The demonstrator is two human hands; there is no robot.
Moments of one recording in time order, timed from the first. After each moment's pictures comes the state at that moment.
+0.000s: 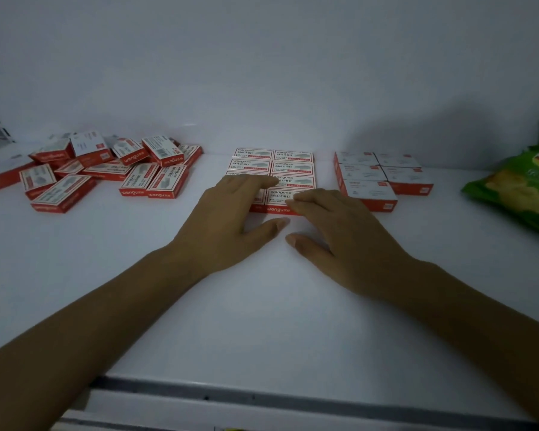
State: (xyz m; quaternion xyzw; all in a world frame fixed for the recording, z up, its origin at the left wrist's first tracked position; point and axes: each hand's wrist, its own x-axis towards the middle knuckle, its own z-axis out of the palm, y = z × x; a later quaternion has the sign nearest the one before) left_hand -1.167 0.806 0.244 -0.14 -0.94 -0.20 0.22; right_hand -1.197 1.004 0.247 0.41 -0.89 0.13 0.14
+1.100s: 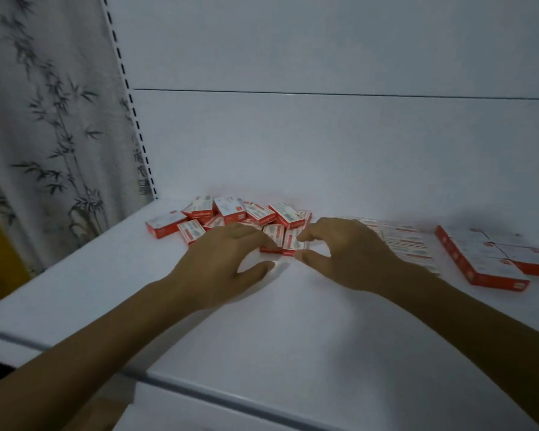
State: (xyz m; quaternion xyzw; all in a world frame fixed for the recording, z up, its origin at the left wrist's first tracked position) left_hand -1.093 0.642 0.288 -0.13 -0.96 -0.09 0.22; right_hand -1.186 0.840 0.295 0.44 -0.86 0.17 0.17
